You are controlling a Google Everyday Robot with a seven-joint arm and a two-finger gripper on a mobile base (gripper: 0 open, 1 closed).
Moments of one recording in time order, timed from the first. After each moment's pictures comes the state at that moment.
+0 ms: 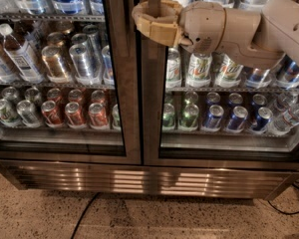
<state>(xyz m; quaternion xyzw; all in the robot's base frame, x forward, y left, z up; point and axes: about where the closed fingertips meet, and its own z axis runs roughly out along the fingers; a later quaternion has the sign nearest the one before) 0.541 0.012 1.048 -0.53 0.41 0.42 0.61</state>
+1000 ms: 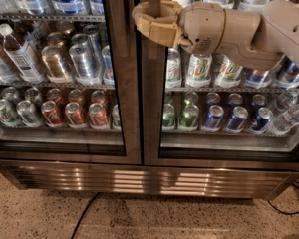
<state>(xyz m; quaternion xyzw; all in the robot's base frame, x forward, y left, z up) 0.541 0.013 1.048 -0.52 0.42 0.42 0.62</state>
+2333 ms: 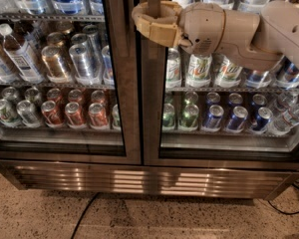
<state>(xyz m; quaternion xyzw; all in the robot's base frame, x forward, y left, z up) 0.540 0.013 1.047 -0.52 0.41 0.42 0.61</state>
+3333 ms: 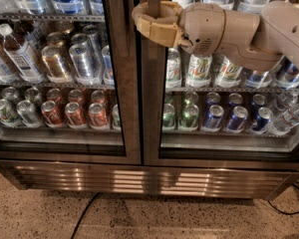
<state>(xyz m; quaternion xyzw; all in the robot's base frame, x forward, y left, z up) 0.541 0.011 1.047 -0.52 0.41 0.42 0.61</state>
